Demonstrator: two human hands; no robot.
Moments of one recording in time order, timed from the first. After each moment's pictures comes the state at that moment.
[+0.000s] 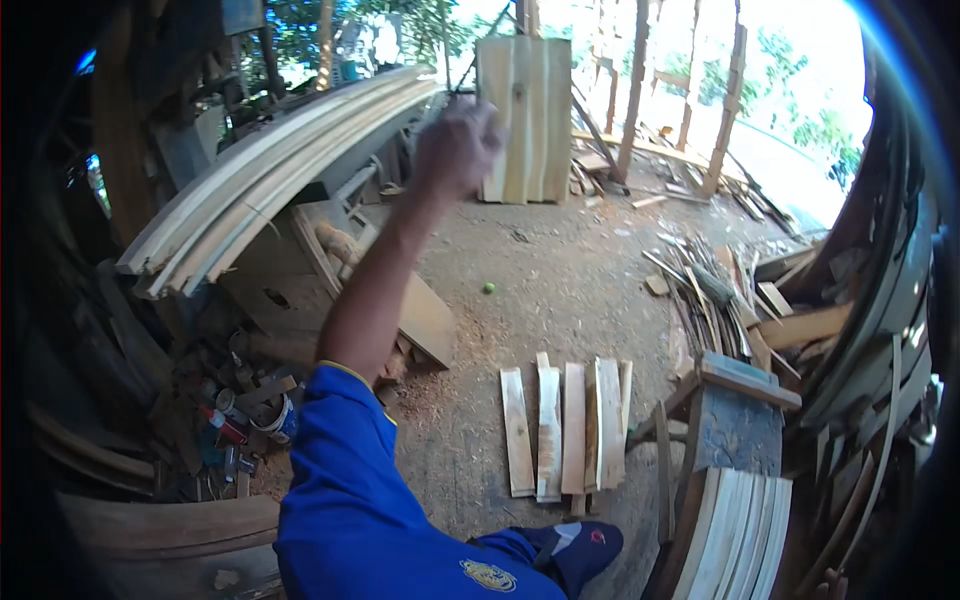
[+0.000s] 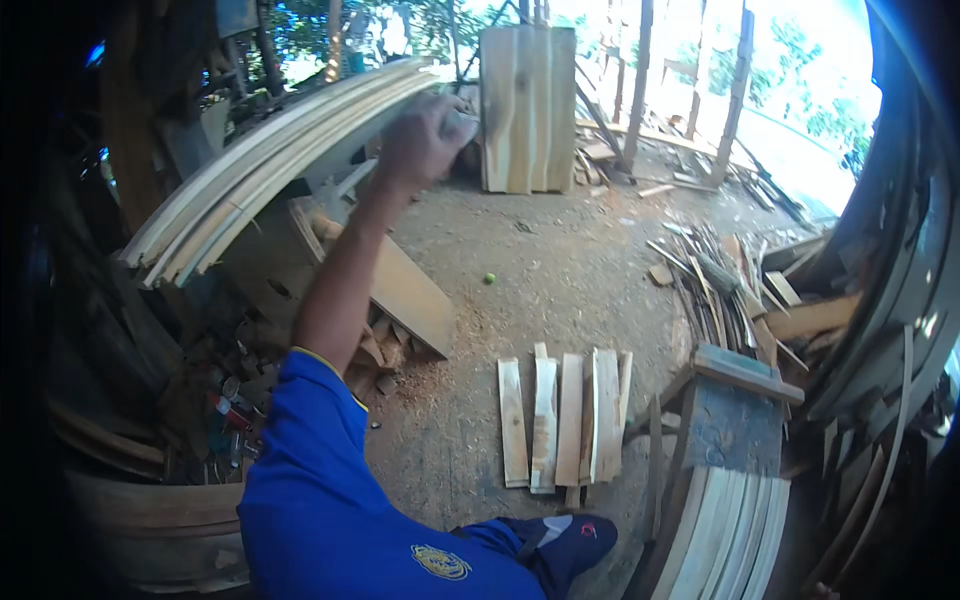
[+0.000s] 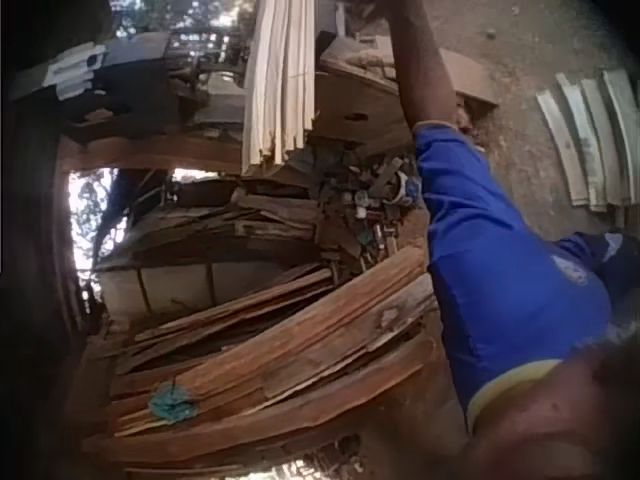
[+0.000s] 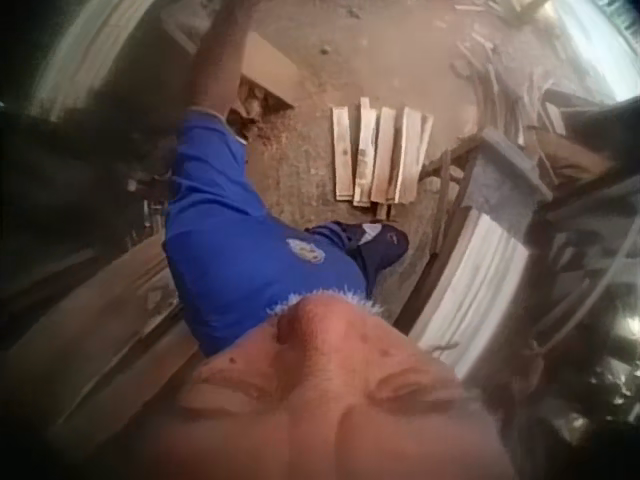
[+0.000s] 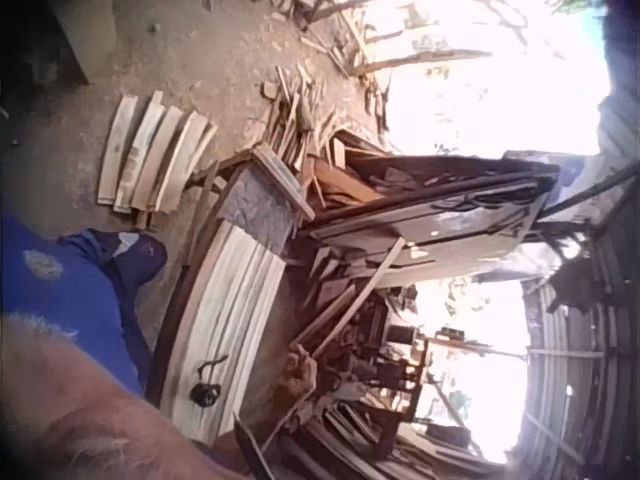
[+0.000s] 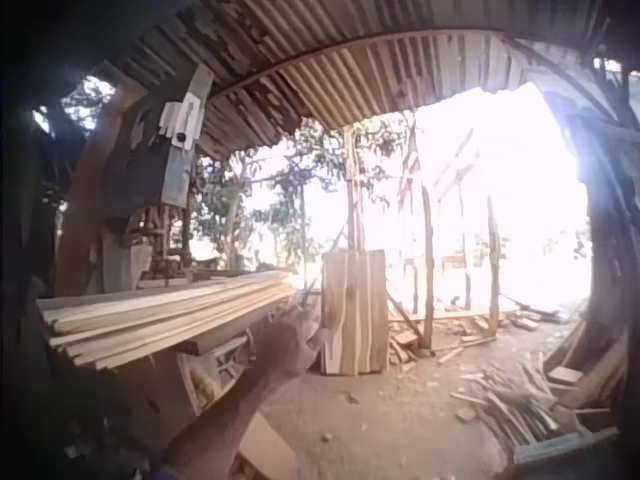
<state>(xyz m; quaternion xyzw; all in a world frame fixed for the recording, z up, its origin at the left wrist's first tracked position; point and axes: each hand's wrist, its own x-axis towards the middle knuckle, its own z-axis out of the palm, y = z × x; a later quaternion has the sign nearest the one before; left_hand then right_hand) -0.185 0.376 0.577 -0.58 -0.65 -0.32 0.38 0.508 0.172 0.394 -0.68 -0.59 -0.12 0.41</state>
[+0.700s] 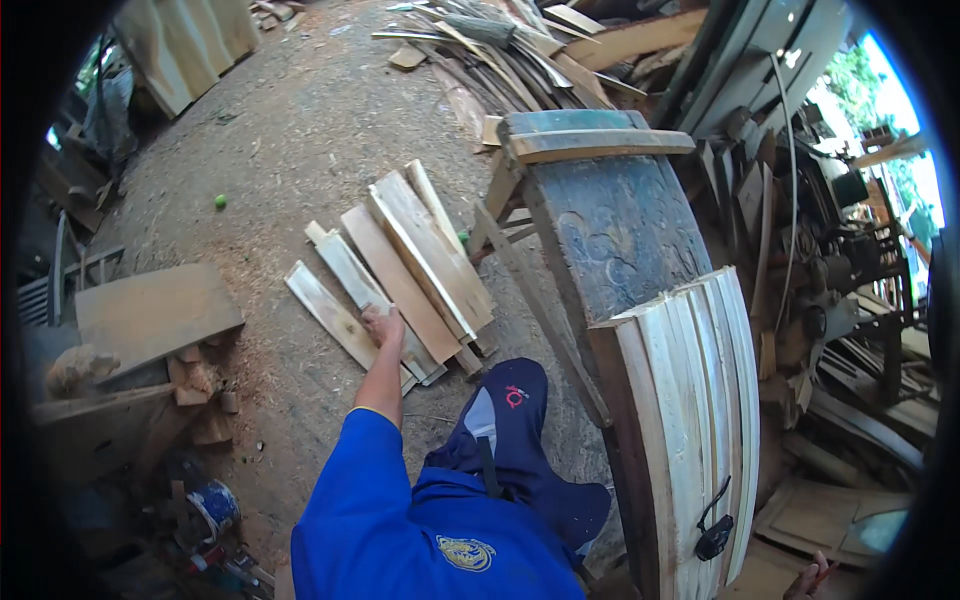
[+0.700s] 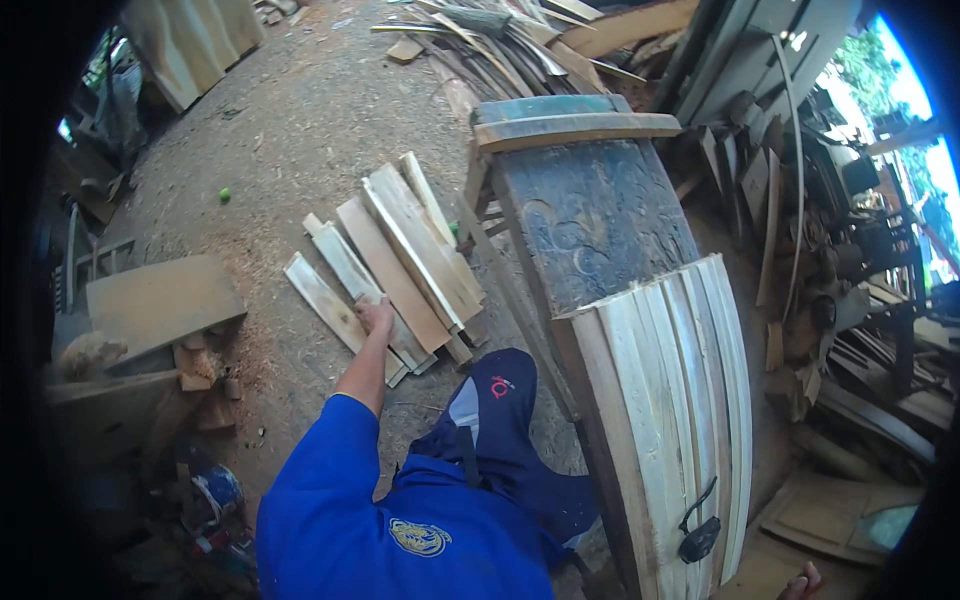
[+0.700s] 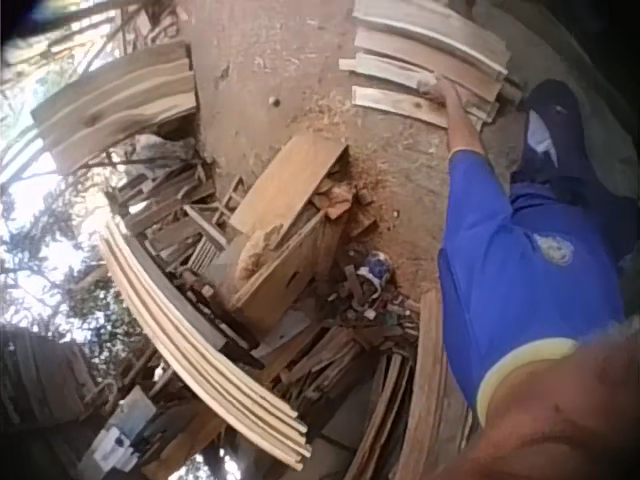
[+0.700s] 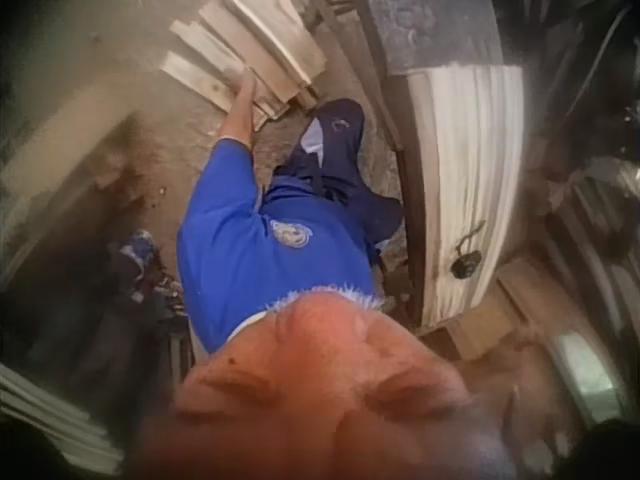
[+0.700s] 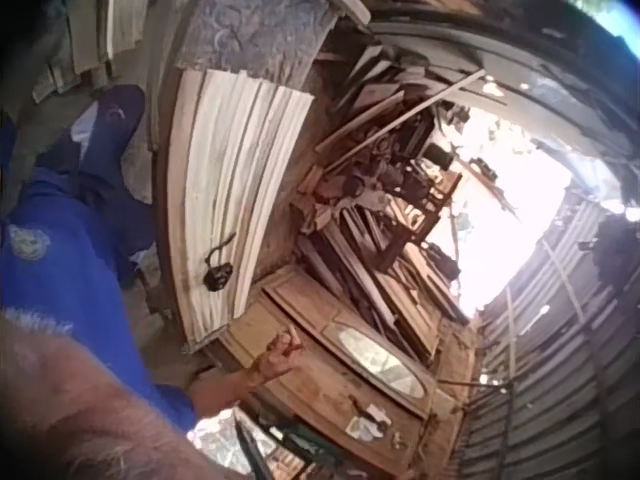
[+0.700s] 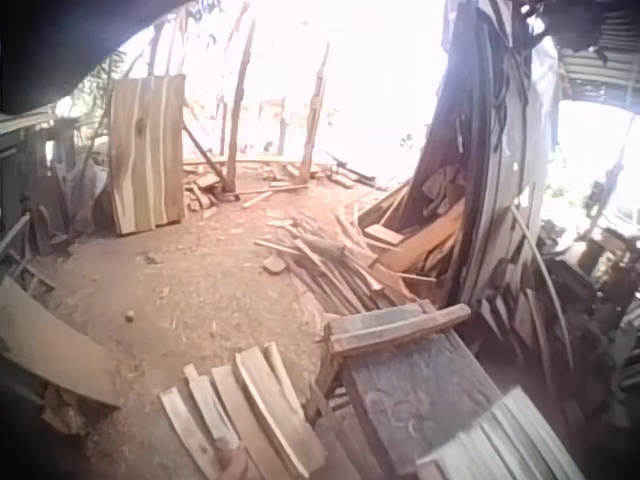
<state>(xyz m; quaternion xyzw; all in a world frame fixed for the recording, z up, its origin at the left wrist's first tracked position) 0.014 0.467 -0.182 -0.24 -0.91 -0.18 -0.30 0.565 -0.082 0.468 -0.85 -0.37 -0.29 -0.22</state>
